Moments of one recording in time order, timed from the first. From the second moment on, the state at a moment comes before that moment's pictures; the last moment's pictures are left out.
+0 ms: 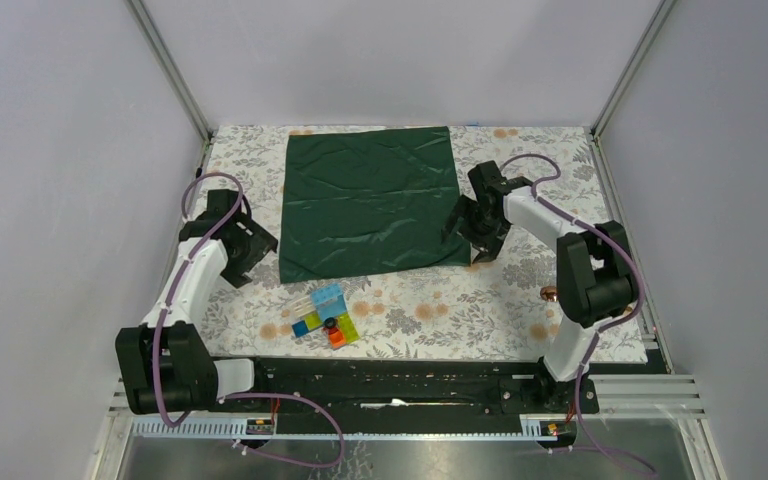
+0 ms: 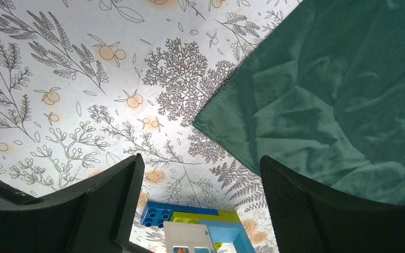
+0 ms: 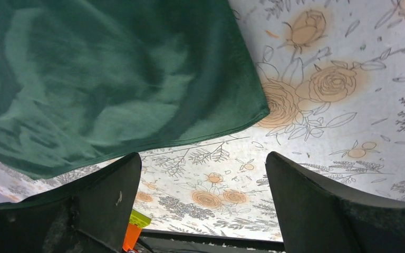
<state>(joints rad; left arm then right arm) 0.07 1.26 0.93 -0.82 -0.08 -0.84 0.33 1.78 1.27 -0.77 -0.12 0.82</state>
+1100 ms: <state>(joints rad) 0.09 1.10 0.92 -0.60 0.13 -0.55 0.30 1.93 1.38 -0.95 0.03 1.06</state>
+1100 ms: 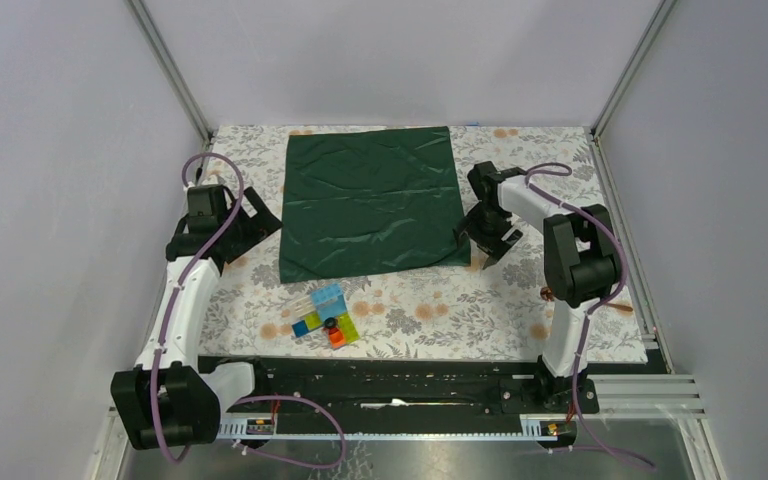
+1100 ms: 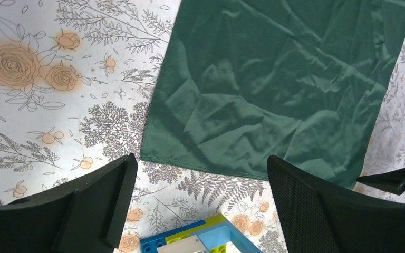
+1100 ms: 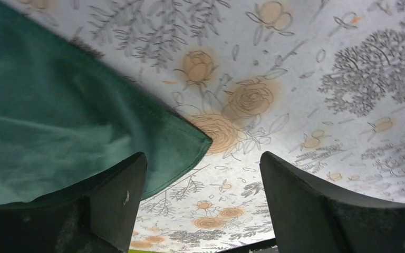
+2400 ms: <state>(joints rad) -0.05 1.08 0.91 -0.57 0.00 -0.48 0.36 2.00 1.38 -0.94 0.13 1.25</state>
